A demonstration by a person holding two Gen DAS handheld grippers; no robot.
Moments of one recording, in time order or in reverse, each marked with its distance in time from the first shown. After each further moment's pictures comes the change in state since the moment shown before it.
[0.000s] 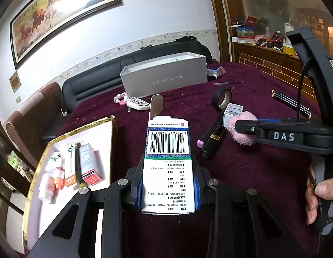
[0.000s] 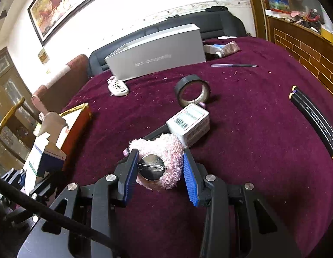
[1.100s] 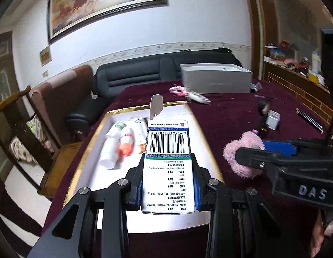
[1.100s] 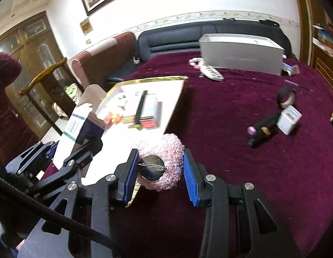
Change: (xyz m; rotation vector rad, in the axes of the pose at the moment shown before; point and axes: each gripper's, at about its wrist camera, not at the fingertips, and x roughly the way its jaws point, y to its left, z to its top) left arm -0.051 0.126 -0.061 -0.205 -0.028 0.113; right arm -0.022 0.184 -0.055 -0.240 0.056 0.157
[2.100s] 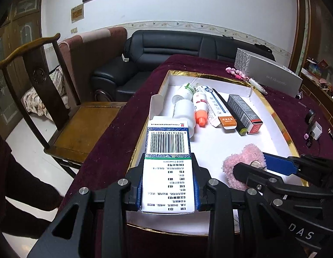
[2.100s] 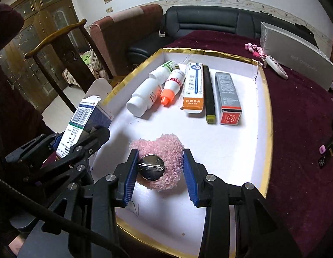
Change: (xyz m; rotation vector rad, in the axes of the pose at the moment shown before) left arm 0.050 0.113 -0.038 -0.228 0.159 0.090; right arm 0.099 0.097 -0.002 -0.142 0.160 0.046
